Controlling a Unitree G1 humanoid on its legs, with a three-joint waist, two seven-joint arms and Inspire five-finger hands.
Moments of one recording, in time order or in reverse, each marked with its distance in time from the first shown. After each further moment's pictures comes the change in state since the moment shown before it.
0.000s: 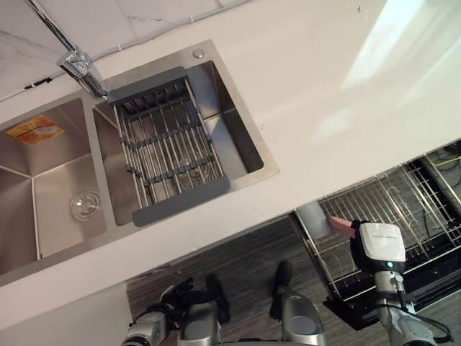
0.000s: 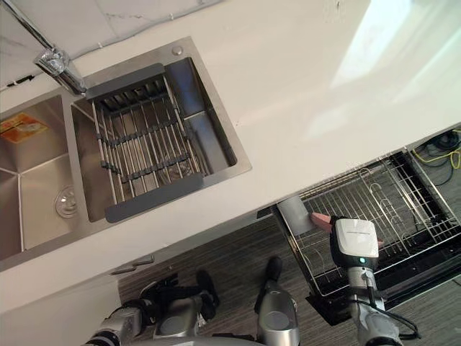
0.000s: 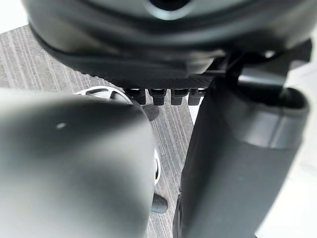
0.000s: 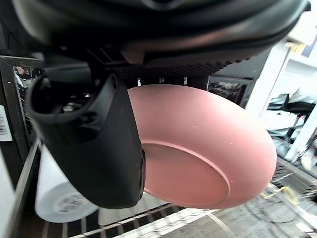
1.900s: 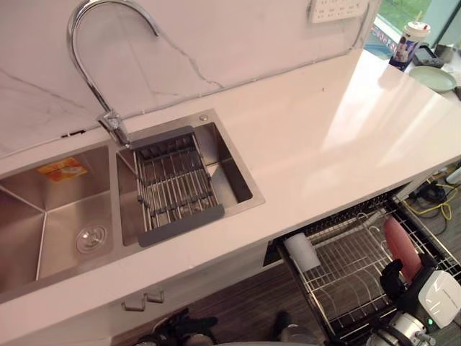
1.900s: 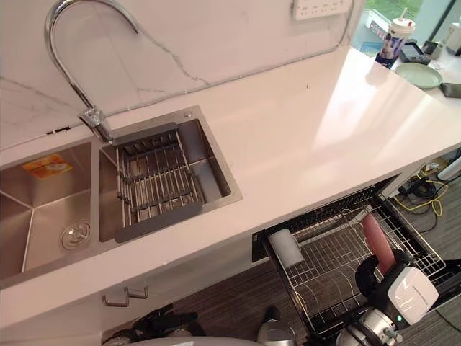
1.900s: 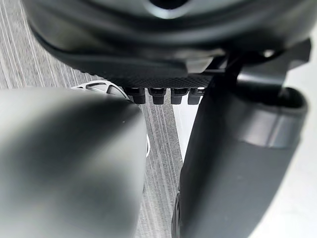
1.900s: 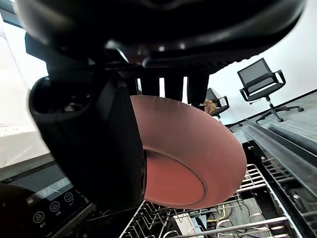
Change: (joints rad) left arm 0.152 -0.050 0.110 -0.007 0.063 0.070 -0.074; right arm 0.189 0.354 -0.302 -0.184 0.483 -0.127 -0.170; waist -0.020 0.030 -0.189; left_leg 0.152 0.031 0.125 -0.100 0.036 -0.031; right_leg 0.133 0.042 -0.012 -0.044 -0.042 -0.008
